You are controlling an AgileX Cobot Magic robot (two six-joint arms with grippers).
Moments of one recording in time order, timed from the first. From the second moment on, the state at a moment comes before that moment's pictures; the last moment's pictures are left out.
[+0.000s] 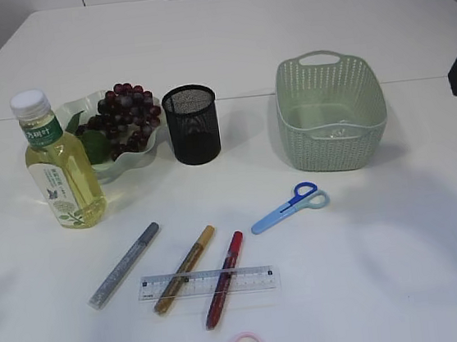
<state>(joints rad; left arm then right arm) -0.21 0.85 -0.78 -0.14 0.74 0.10 0.20 1.25 -1.26 0.10 1.25 0.25</state>
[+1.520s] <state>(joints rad) -0.47 1.08 -1.00 -0.26 0.98 0.27 0.13 1.45 -1.26 0.12 1.24 0.30</state>
